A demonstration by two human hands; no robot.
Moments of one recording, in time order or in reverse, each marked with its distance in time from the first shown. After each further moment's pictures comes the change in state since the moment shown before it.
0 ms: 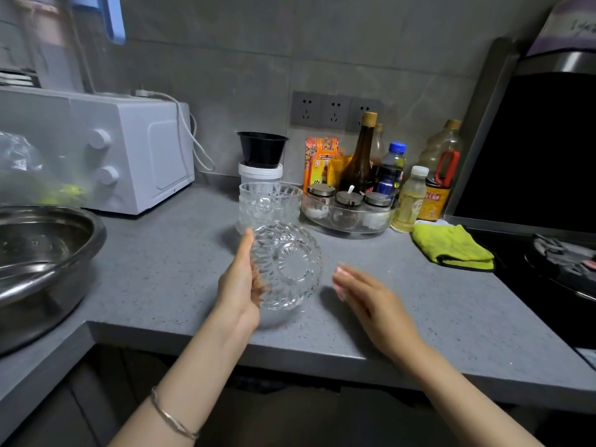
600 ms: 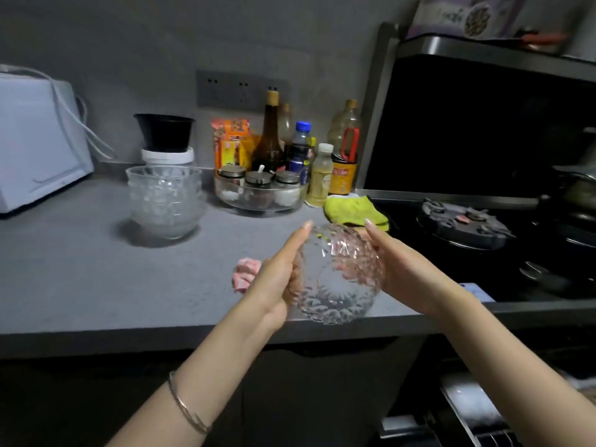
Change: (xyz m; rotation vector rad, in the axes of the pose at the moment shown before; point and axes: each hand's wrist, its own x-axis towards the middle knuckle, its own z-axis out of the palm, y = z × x) left_hand -0.064 -0.093 0.126 0.214 -0.407 -0.167; right_hand -0.056 0.004 -0.168 0.974 -0.164 0.586
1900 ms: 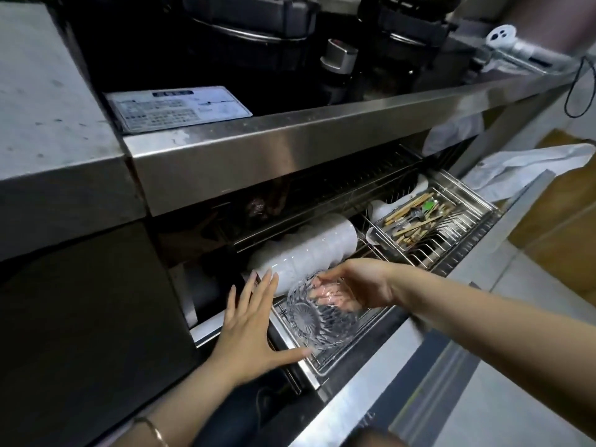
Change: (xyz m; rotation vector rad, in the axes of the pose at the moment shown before) left_hand 0.073 -0.434 0.177 1.466 -0.739 0.306; right_hand -0.161 0.303 -0.346 0.228 0.420 1.048
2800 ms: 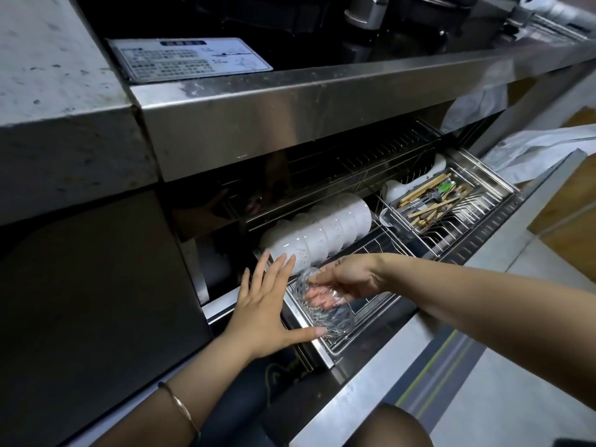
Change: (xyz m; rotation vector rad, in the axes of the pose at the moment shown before) left_hand 0.005 -0.006 0.006 -0.043 -0.067 0.009; right_hand 0.046 0.012 0.026 -0.228 -0.153 0.065
